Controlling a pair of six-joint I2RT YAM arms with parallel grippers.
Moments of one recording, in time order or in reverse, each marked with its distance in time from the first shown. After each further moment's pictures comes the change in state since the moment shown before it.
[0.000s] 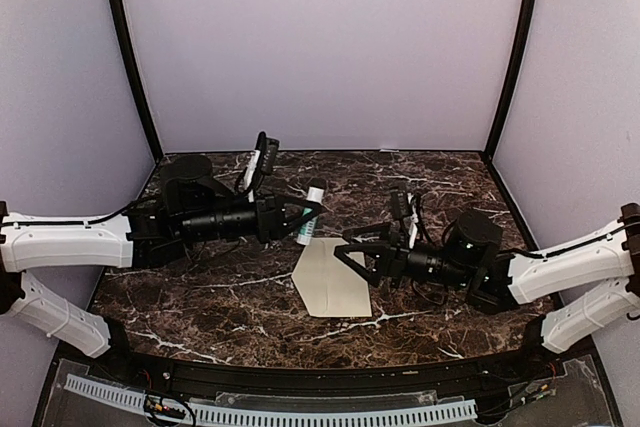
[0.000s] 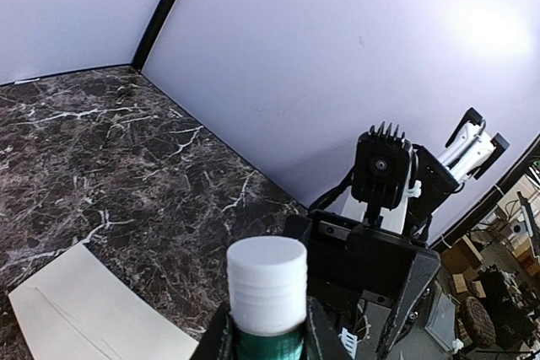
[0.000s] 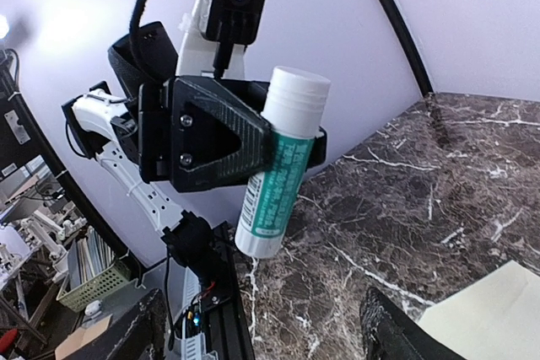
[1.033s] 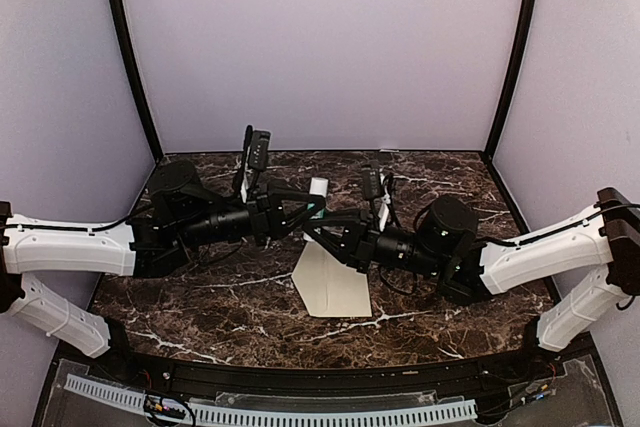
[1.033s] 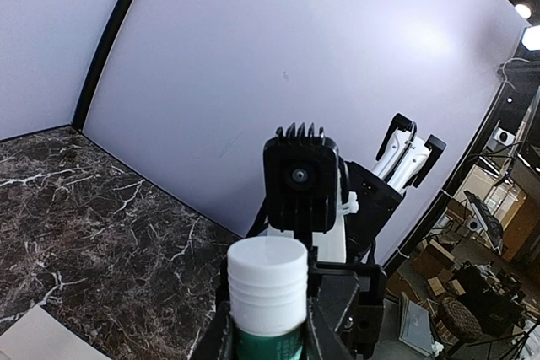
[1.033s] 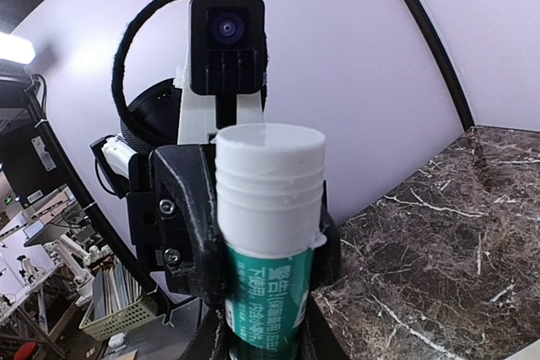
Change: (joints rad) left arm -0.039 0.003 -0.058 0.299 0.081 -0.019; right arm 0.068 0.188 0.216 0.115 0.016 0.044
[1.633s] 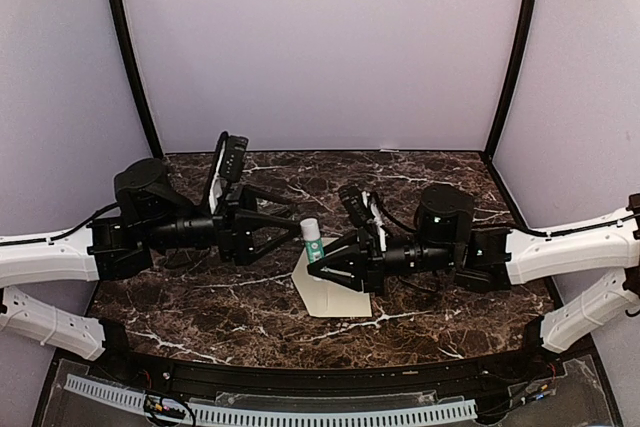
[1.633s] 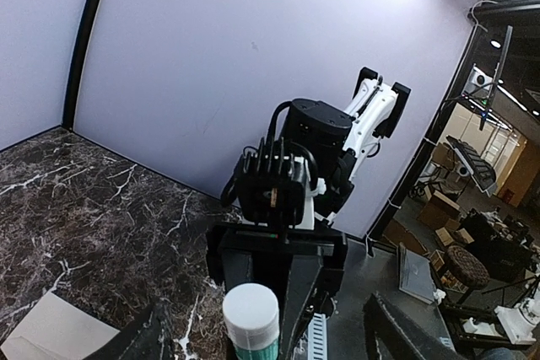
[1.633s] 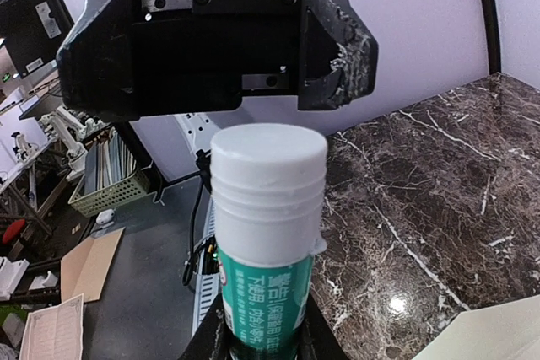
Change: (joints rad) left arm -0.010 -0.215 -0.023 -0.261 0.058 0.159; right arm 0.000 -0.144 0.055 -0.512 -0.223 -0.263
